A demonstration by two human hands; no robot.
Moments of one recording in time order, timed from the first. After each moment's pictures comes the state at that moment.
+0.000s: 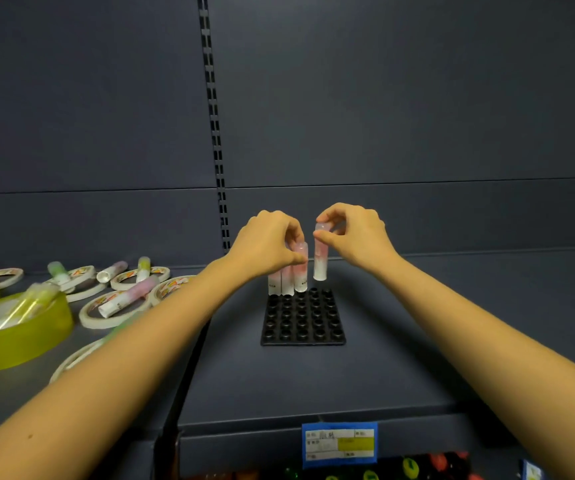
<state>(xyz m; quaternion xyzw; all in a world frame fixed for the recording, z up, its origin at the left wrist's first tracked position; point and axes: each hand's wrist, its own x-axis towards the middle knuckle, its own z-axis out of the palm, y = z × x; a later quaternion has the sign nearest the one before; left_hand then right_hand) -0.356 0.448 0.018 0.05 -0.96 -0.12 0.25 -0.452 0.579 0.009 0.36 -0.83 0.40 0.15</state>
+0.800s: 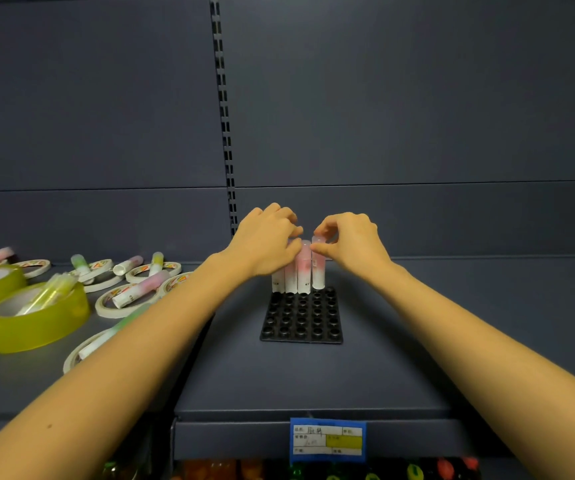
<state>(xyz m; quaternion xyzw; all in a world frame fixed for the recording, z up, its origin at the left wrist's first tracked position) -0.361 0.443 0.018 0.05 -0.96 0.12 0.24 -0.454 0.571 0.001 0.40 -0.84 0.34 0.16</state>
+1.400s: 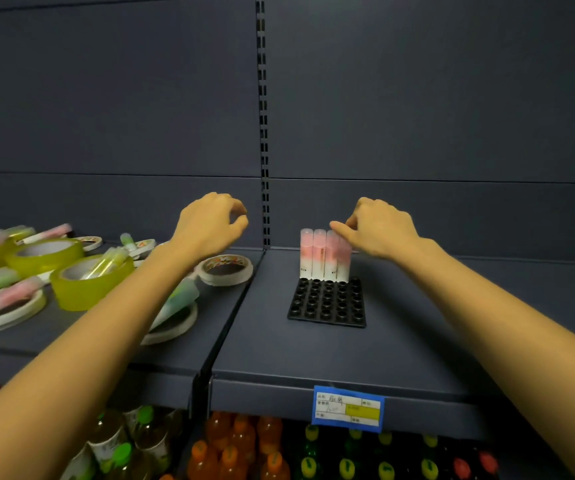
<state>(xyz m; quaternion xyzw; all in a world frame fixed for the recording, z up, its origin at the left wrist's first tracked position) -0.276 0.390 0.023 0.21 -0.92 0.02 0.33 -0.439 0.574 0.022 0.42 -0.88 0.13 0.20</state>
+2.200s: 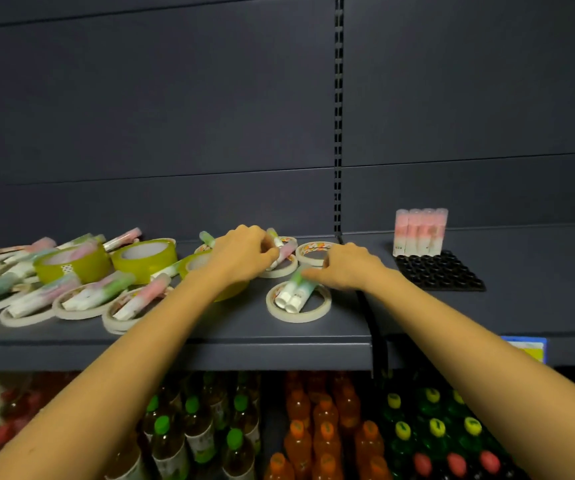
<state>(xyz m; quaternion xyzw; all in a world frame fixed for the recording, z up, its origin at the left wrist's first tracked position) -0.158 0.299 -0.007 0.18 -0.96 -0.05 0.20 -0.264 0.438 -0.027 0.37 -0.92 0.16 -0.01</state>
